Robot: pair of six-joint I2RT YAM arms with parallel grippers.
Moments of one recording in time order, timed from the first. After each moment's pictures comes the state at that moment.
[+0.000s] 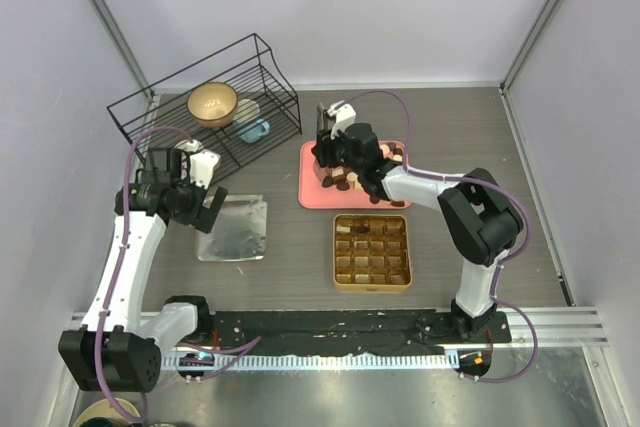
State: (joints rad) left arm -0.02 1.04 1.02 -1.01 0.05 0.39; right arm 0.63 1.86 1.14 0.42 0.00 0.14
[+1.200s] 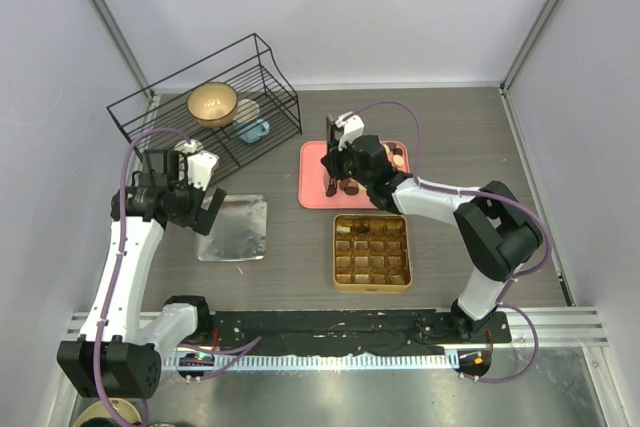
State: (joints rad) left arm -0.02 1.00 1.03 -1.05 0.05 0.39; right arm 0.65 1.72 0.98 0.42 0.04 0.16
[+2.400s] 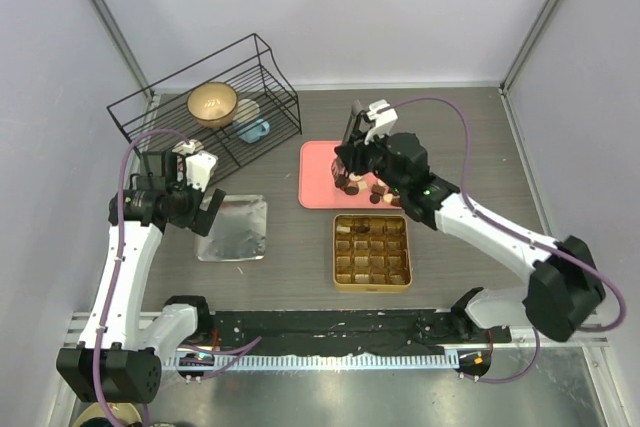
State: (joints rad) left arm -0.02 0.98 1.03 -1.05 0.05 0.40; right arm 0.66 1.34 0.93 0.24 0.04 0.18
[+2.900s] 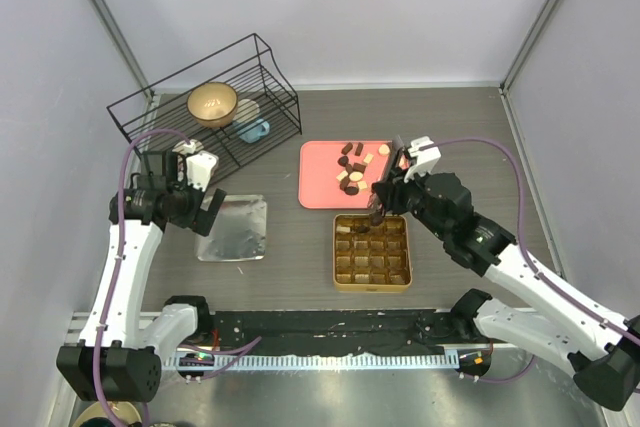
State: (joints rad) left arm -0.02 0.98 1.03 -1.05 0.06 0.40; right arm 0.71 0.85 0.74 -0.16 0.18 0.25
